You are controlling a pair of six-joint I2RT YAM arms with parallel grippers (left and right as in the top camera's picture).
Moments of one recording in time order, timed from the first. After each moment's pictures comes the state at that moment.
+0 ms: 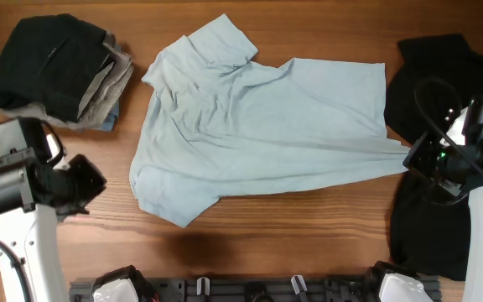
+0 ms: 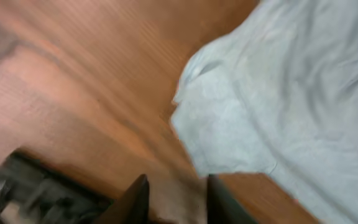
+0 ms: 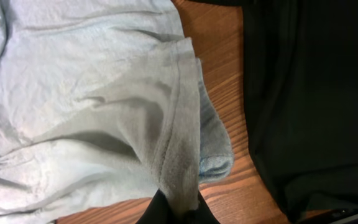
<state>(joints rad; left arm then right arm) 0.33 1.13 1.17 -1.37 0.12 -0.39 -0.29 1.17 1.22 -1.29 -0.12 0.33</state>
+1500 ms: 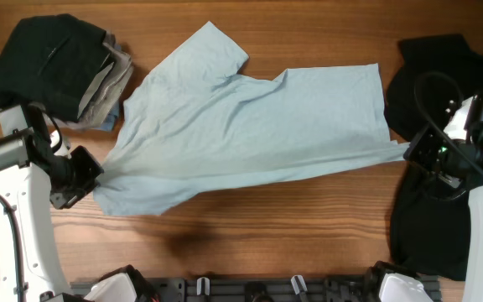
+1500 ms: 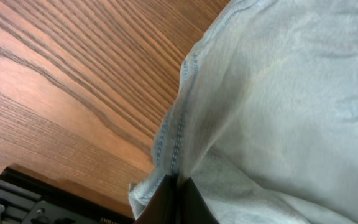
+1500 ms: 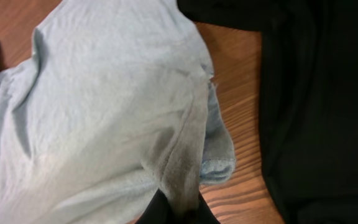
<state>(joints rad) 0.40 1.32 1.13 -1.30 0.13 -0.32 -0.29 1.17 1.22 -1.22 -0.17 0.31</state>
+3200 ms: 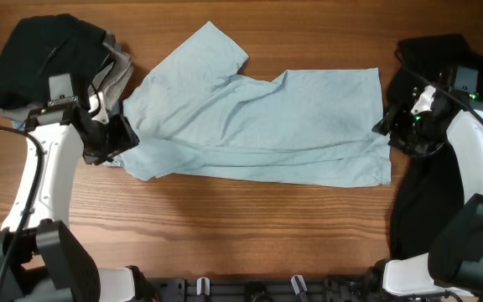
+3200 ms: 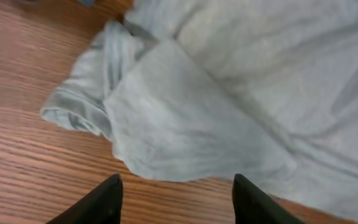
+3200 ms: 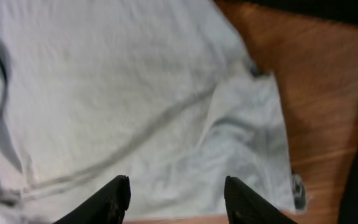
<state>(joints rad) 0.18 1.57 1.13 -0.94 0.20 -0.21 -0.28 1.64 1.18 -0.96 -0.34 0.30</state>
